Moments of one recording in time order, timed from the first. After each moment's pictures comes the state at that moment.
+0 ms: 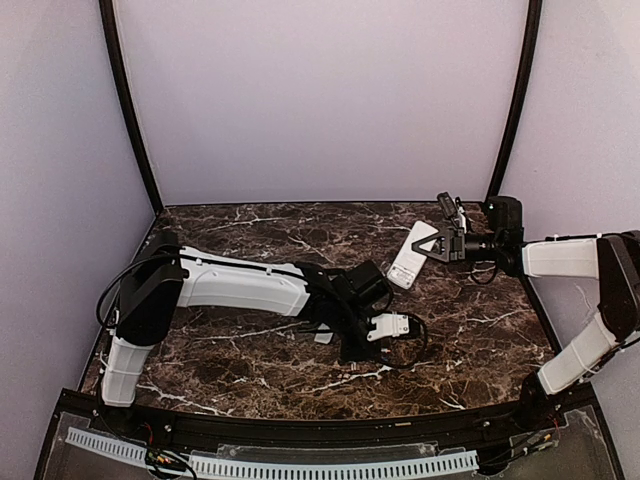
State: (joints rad) left arm -1.16 2.18 1.67 -0.54 0.20 0.45; right arm 0.19 1.49 0.75 0.32 -1.17 0.45
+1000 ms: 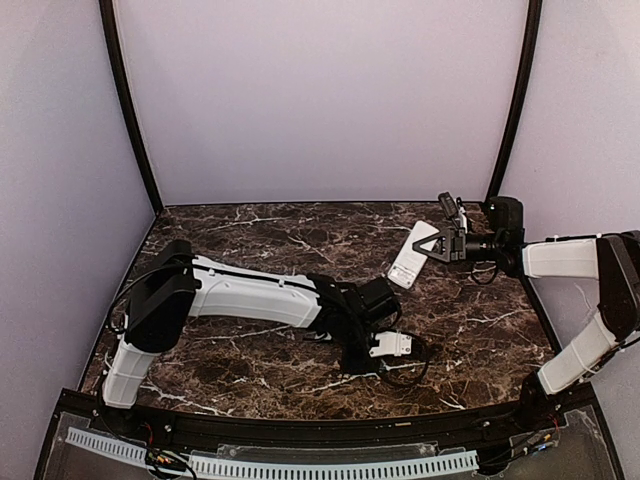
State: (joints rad) left arm -1.20 2.24 1.71 -0.62 0.16 0.50; right arm 0.18 1.49 0.75 0.34 -1.18 0.46
